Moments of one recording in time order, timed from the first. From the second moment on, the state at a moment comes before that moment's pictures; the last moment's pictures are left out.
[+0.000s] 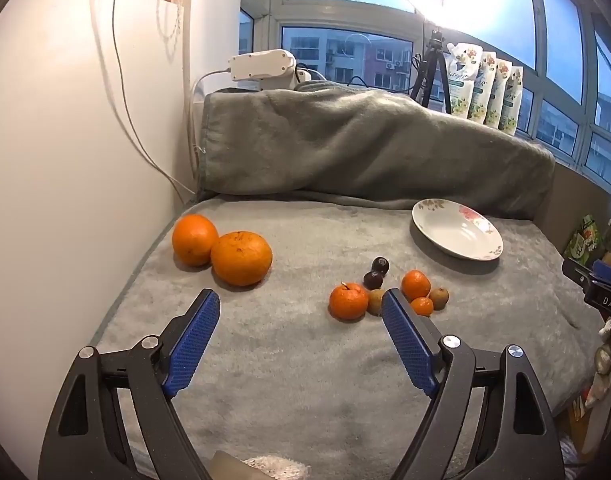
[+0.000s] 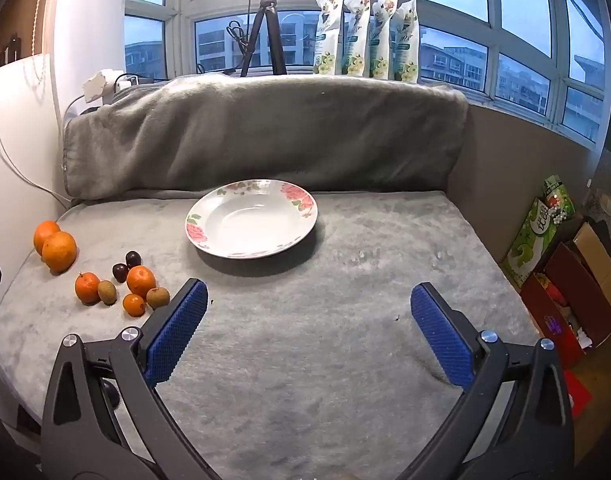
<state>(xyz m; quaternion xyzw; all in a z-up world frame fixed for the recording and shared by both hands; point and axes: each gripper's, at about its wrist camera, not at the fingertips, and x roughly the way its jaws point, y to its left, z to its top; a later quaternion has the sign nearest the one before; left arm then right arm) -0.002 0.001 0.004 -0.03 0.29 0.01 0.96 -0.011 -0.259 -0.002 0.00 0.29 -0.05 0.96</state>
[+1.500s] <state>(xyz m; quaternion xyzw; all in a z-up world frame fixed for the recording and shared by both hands) -0.005 -0.003 0.022 -0.02 0.24 0.00 0.97 -0.024 -0.263 0.027 0.01 0.21 -0.07 0.97</state>
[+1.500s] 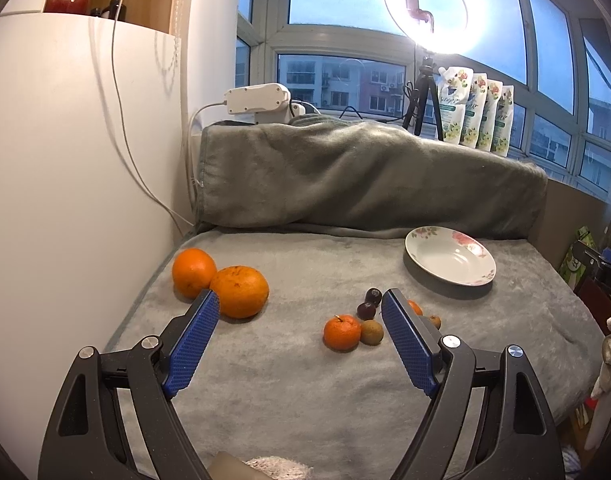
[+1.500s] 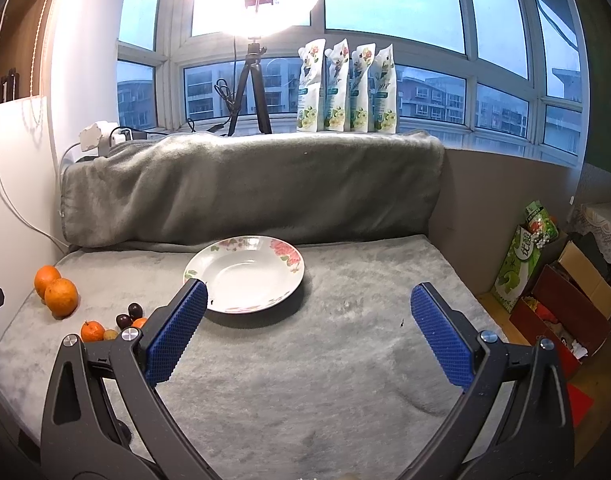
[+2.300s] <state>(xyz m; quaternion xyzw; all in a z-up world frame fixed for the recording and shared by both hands) -0.003 -0.003 0.017 -0.02 0.25 0.00 0.97 -0.024 -0.264 0.020 0.01 0.22 -0.07 0.97</state>
